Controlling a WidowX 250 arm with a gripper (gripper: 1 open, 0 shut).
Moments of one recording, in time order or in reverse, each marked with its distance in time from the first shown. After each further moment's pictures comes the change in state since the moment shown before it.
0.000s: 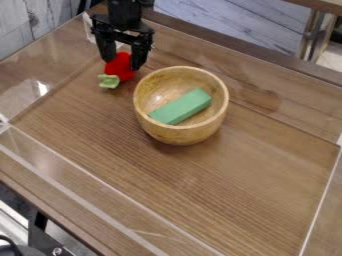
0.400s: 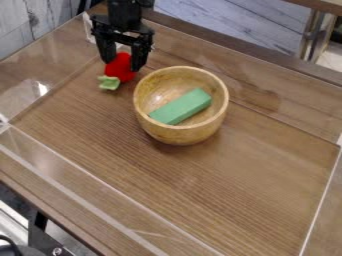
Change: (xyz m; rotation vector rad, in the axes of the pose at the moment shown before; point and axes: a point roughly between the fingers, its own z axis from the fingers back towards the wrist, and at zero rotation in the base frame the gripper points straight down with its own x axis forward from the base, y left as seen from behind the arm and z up) arm -0.001 0.000 0.000 -0.004 0.004 -0.003
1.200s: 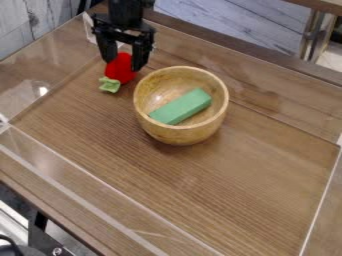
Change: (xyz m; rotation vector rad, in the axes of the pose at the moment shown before) arm -0.008 -0.006 0.000 -0.019 0.027 -0.015
